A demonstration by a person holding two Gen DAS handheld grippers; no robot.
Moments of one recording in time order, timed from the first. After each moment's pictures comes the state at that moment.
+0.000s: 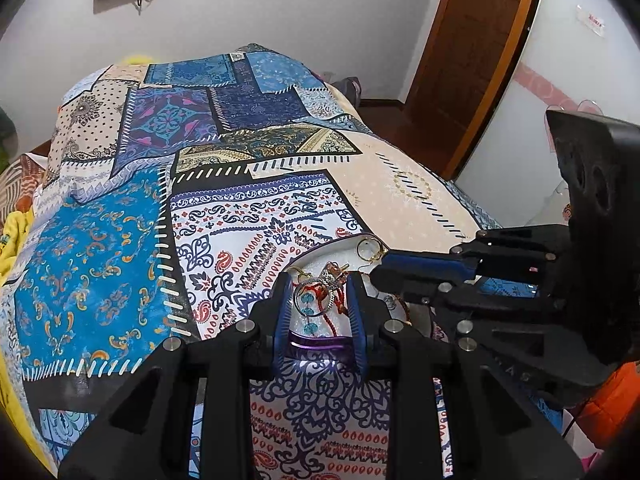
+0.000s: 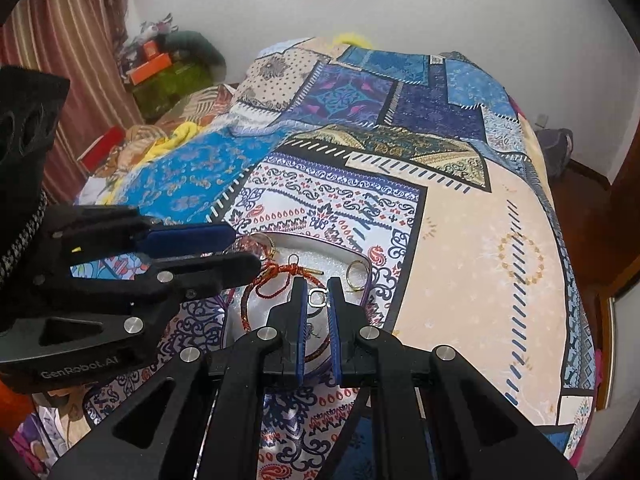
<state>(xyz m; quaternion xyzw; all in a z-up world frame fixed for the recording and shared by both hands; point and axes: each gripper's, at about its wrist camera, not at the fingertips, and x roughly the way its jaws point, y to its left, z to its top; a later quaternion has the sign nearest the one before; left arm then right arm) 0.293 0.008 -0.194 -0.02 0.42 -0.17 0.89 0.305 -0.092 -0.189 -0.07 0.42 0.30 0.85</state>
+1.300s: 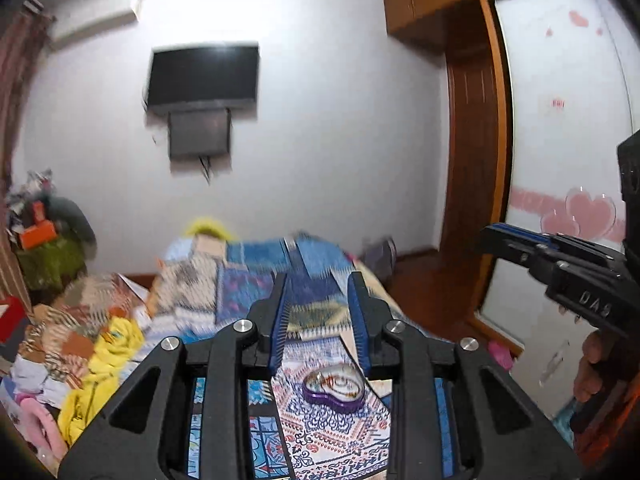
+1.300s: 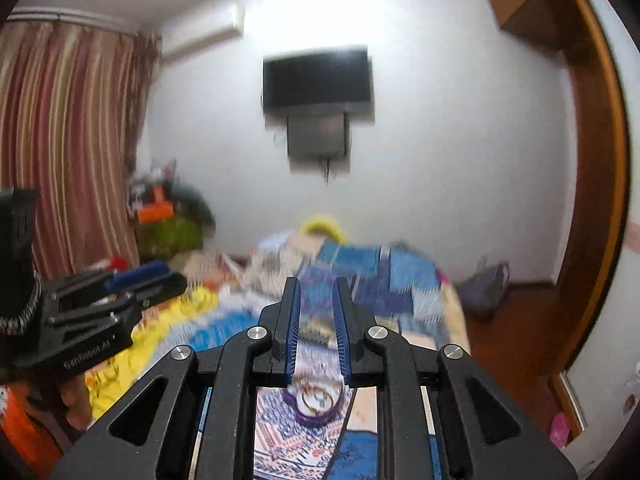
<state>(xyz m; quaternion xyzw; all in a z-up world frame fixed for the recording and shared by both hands) 0.074 0.009 0.016 0.00 0.11 -0.06 0.99 0.110 -0.152 0.022 -0.02 0.11 0.24 0.97</state>
